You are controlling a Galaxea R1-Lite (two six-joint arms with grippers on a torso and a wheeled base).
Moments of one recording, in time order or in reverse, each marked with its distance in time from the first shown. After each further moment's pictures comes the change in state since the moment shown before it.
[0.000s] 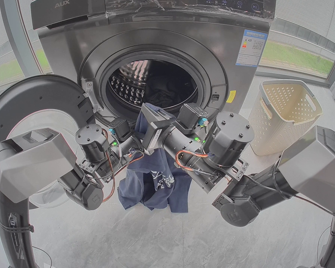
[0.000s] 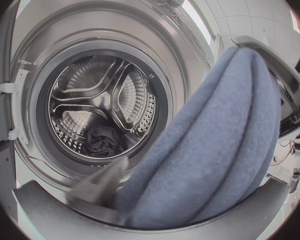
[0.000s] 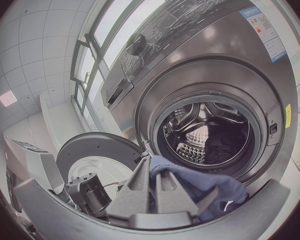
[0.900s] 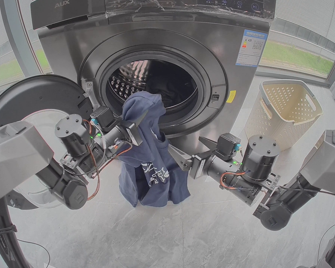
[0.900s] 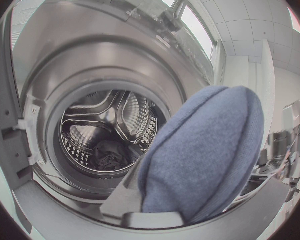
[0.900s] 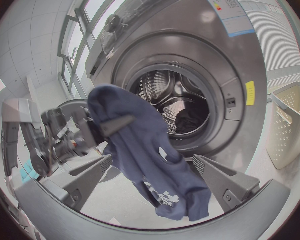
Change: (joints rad) left arm 0.016 -0.153 0.098 -0.003 0.025 -0.013; right arm -0.148 -0.103 0.404 -0.018 0.072 -0.013
